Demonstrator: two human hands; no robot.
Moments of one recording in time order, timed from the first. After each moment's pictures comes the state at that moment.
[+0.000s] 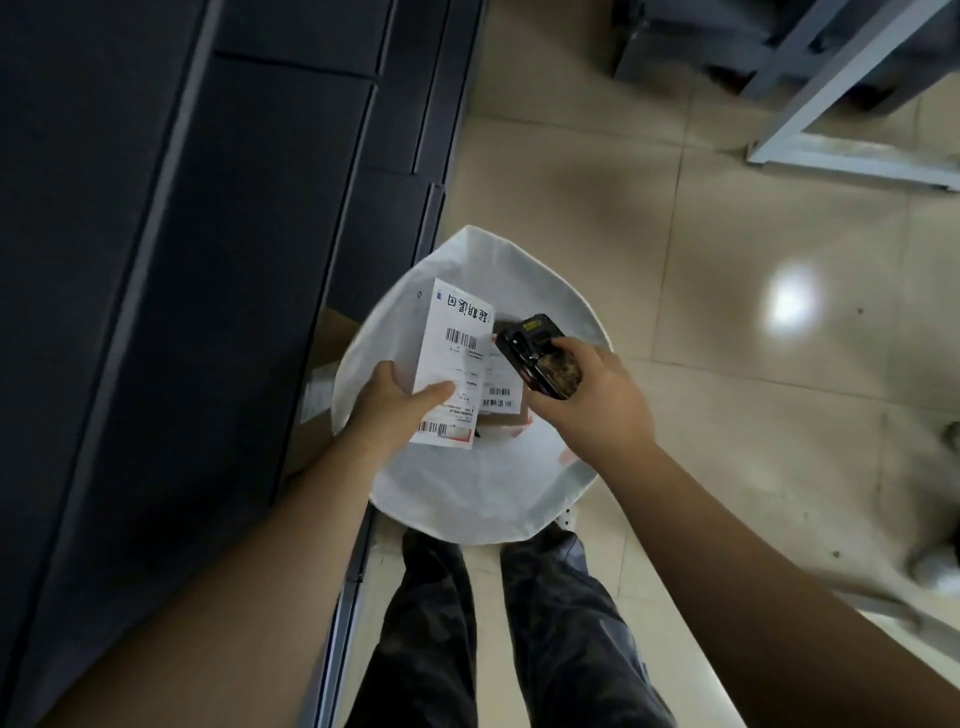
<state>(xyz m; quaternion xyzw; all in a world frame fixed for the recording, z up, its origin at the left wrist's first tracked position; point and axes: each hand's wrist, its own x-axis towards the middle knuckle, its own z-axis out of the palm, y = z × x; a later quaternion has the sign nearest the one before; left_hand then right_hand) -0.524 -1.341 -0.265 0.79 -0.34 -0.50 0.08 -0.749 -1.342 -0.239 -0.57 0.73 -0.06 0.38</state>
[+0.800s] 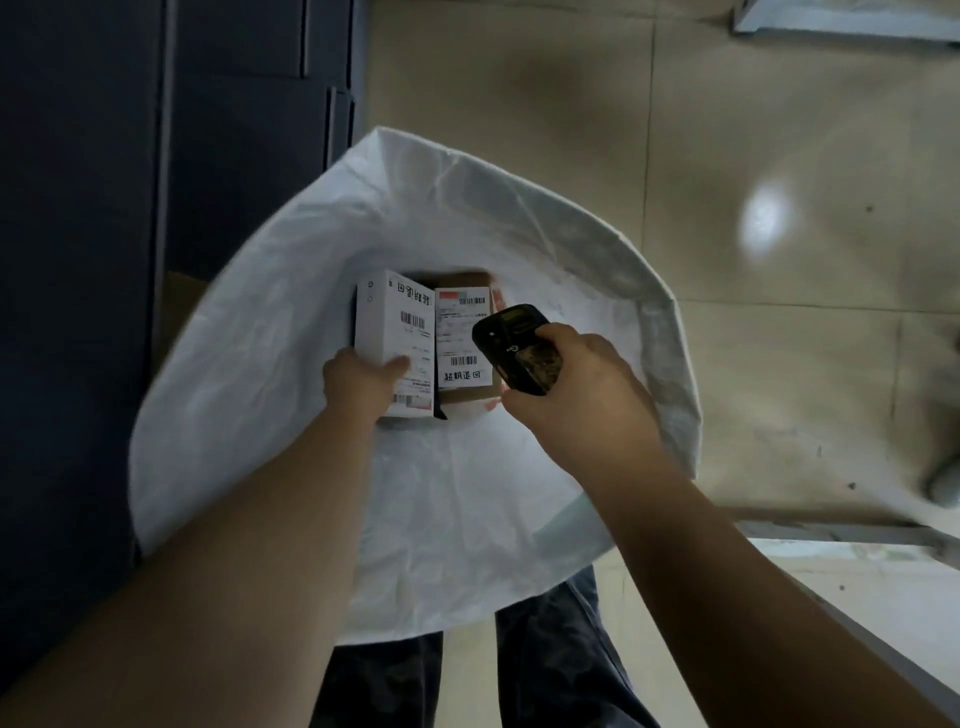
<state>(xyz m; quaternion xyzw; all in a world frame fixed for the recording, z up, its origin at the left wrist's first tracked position) -0.539 -1.366 -0.487 0.83 -0.30 -0.46 0.03 -0.755 -1.331 -0.345 -0.51 0.77 0.01 0.38</state>
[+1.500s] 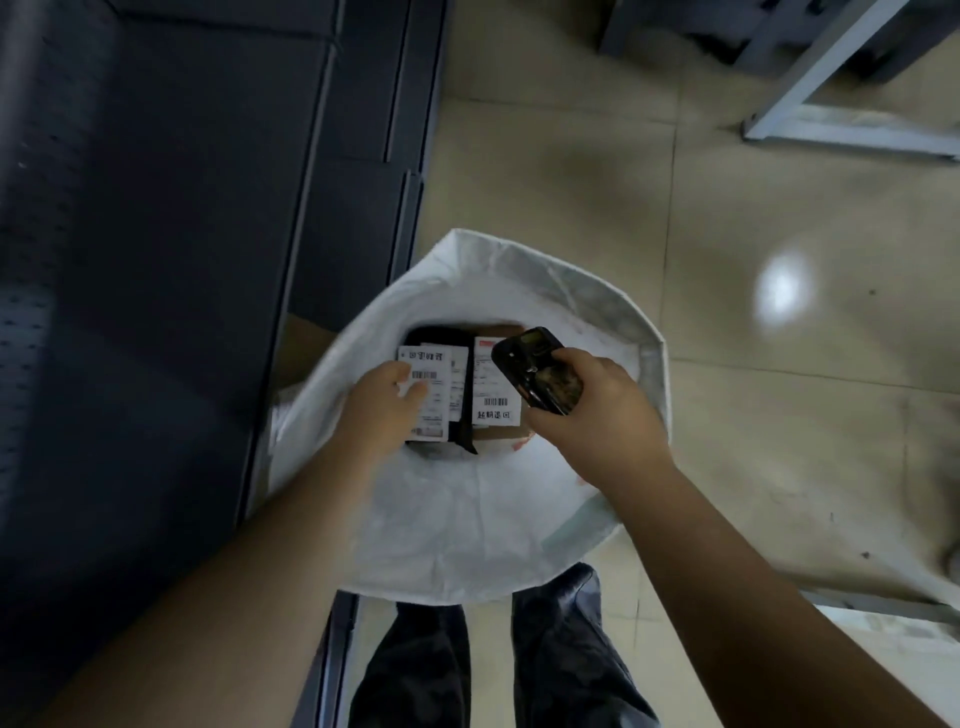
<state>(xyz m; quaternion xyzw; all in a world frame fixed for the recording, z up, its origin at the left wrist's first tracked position) -0.513 -1.366 -0.350 0.77 -0.44 -0.45 0.04 -0.735 -1.349 -0.289 -0.55 0.74 -0.03 0.38</state>
